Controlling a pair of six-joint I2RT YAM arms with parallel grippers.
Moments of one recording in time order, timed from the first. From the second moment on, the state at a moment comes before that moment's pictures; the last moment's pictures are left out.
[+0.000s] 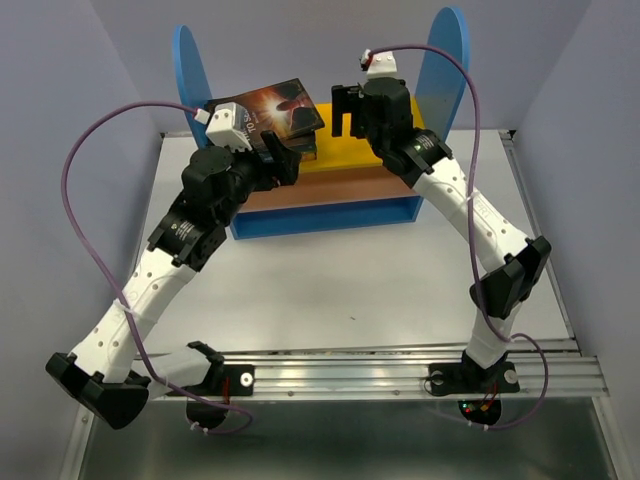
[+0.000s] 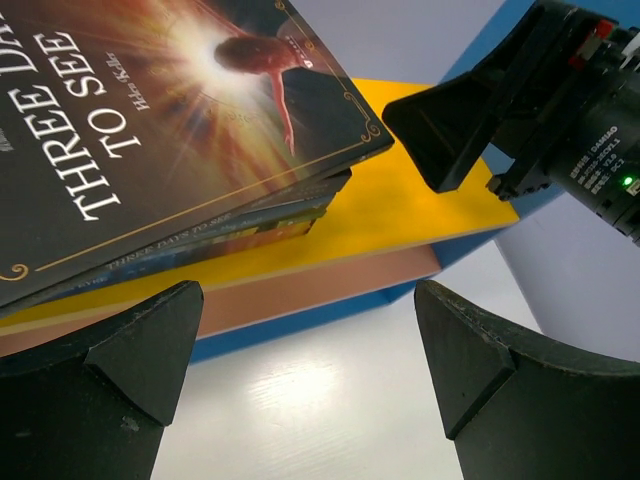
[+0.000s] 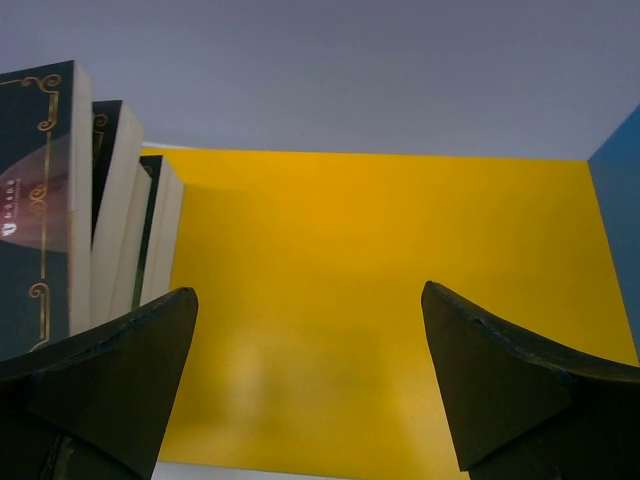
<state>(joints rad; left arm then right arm) -0.56 1.11 1.31 -0.31 -0.16 -0.46 0.64 1.83 2.06 -0.46 0.49 0.16</state>
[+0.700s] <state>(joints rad) -0.55 1.11 1.34 -0.35 -0.32 -0.44 0.64 1.89 2.10 -0.44 0.23 0.11</state>
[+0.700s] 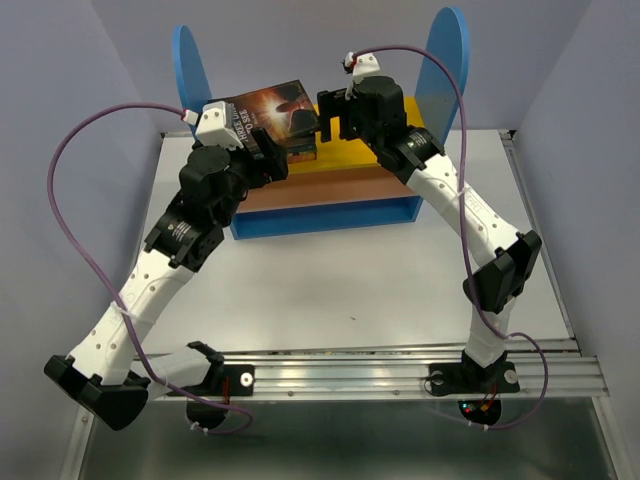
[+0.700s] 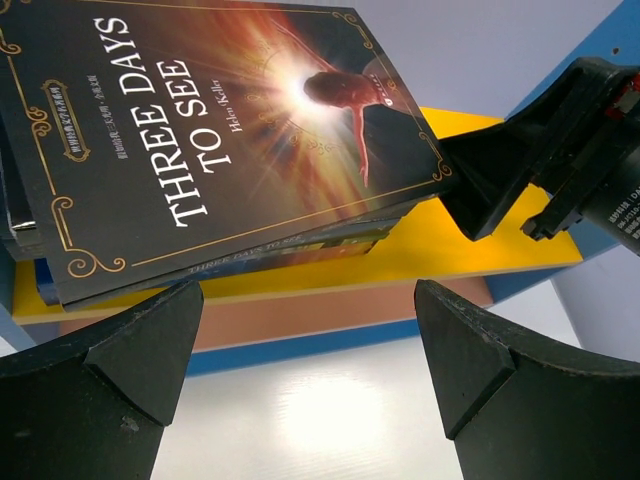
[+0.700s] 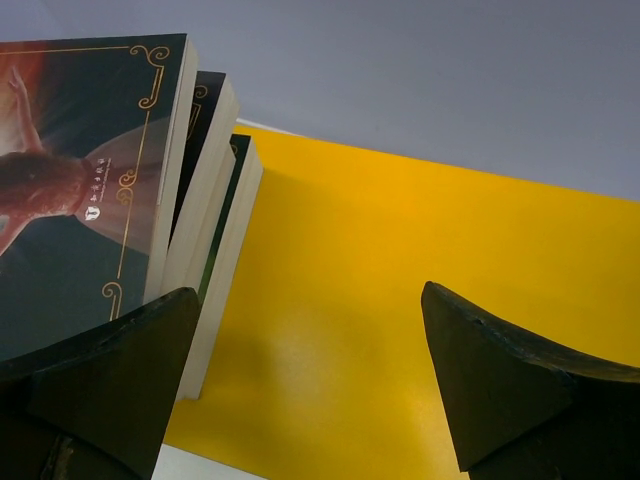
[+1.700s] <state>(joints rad) -0.53 1.09 1.36 -0.35 -0.35 -0.44 0.64 1.83 2.03 -0.40 0.18 0.10</state>
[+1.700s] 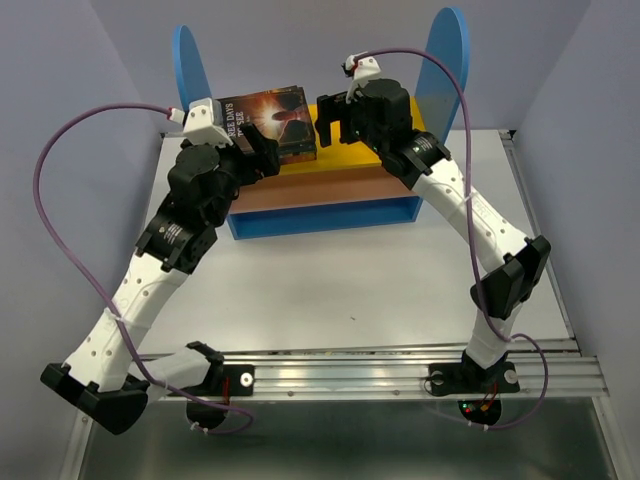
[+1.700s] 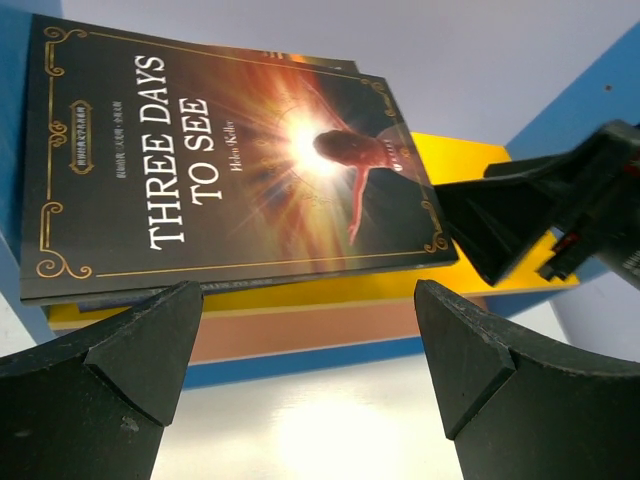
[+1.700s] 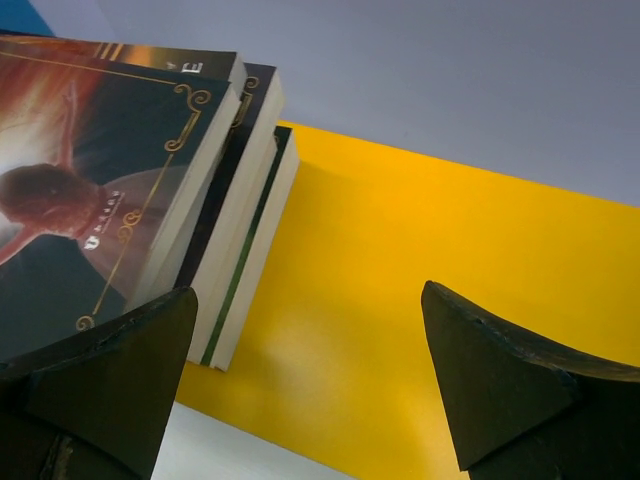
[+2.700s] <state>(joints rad) -0.54 1.22 1.39 -0.38 0.06 -0.30 0.64 1.58 1.81 -0.39 0.48 0.11</state>
